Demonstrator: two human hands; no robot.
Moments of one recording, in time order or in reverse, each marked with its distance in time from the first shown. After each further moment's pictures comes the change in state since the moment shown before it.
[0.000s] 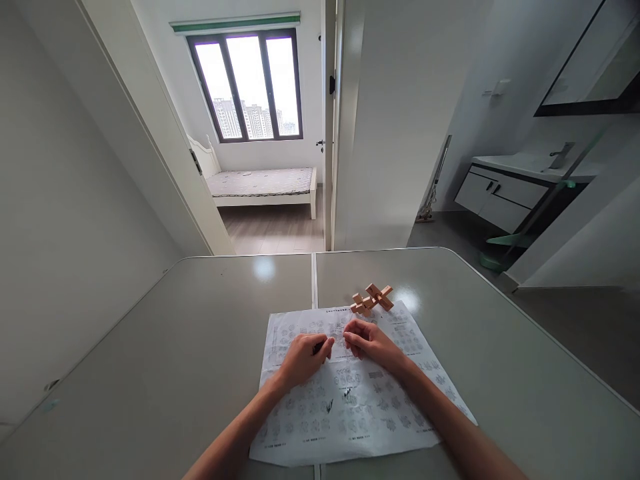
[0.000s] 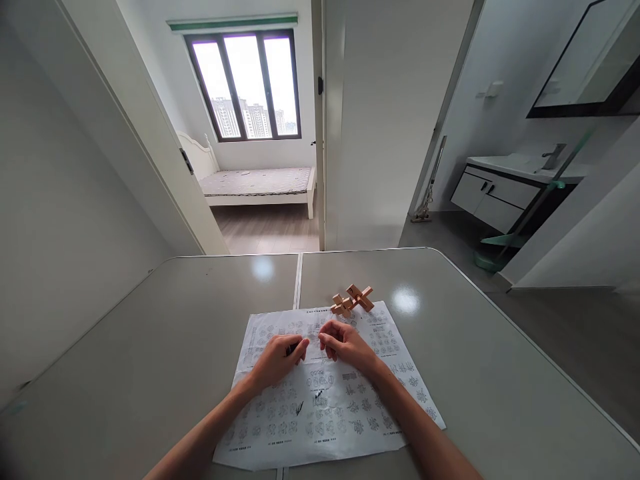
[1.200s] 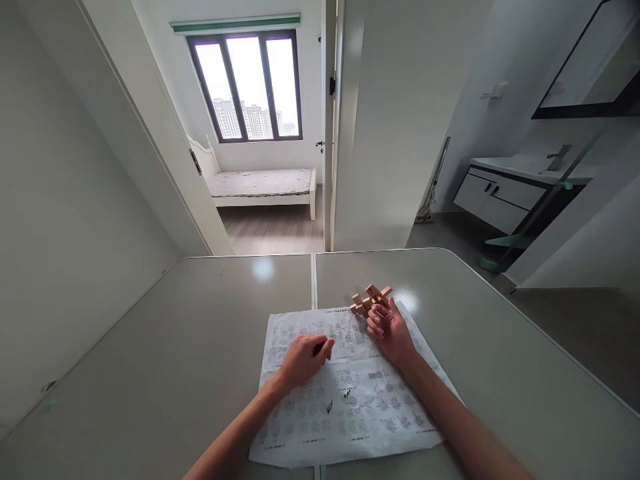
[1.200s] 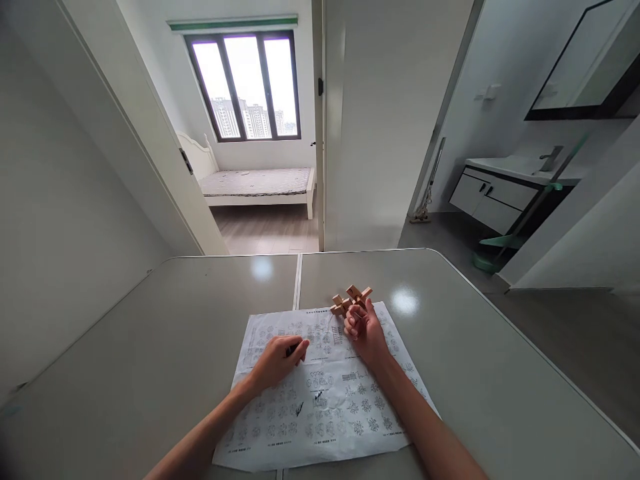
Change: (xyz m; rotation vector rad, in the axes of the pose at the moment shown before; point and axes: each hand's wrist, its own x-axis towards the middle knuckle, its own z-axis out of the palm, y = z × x) left_hand 0.000 0.000 -0.001 -0.007 -0.007 0.013; right_hand 0.011 0.006 -0.035 0.609 0.380 -0.058
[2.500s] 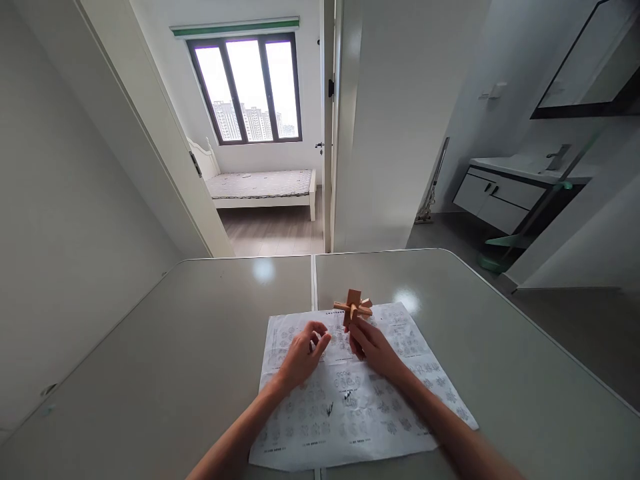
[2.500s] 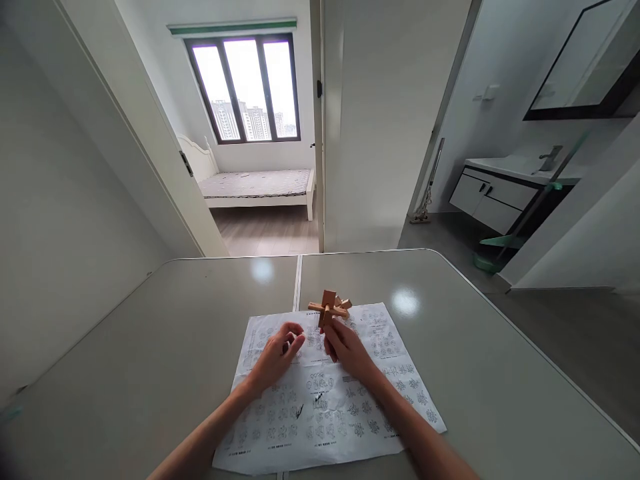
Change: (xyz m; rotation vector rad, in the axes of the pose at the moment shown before) left_hand 0.001 -0.009 0.005 -0.142 0.154 -0.060; right_hand -0.032 0.019 0.034 -0.682 -0.226 -0.165
